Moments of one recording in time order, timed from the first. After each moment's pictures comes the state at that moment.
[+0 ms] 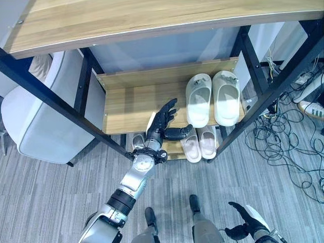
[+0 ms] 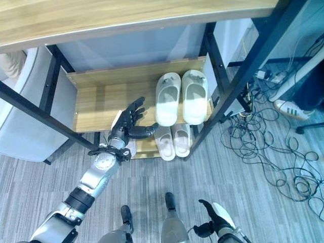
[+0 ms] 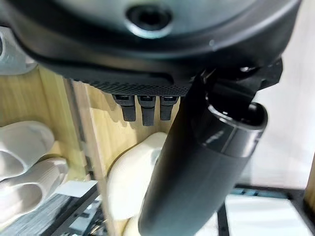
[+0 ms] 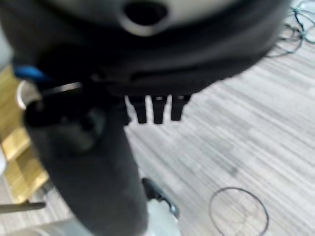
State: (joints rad) left arm -0.48 0.11 -0.39 0.32 -0.29 -0.06 0.21; right arm 0.19 -0.57 0.30 0.70 -0.26 -0.16 -0.18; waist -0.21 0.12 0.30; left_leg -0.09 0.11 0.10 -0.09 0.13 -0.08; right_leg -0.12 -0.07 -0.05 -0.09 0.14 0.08
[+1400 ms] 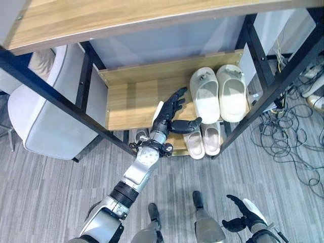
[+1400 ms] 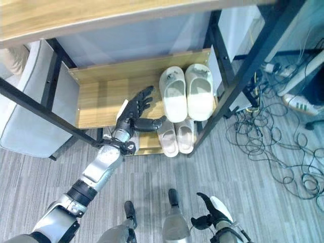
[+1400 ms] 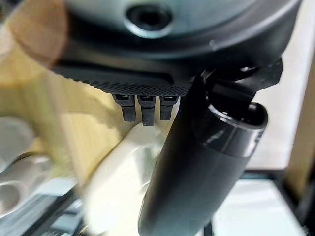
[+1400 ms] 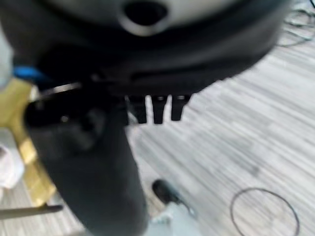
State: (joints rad) left arm -0.53 0.14 -0.40 0.25 -0.30 -0.05 0.20; right arm 0.14 -0.54 0.31 0.70 -0.22 -0.17 -0.19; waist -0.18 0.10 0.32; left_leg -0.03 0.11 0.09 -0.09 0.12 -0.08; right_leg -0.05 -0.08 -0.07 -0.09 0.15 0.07
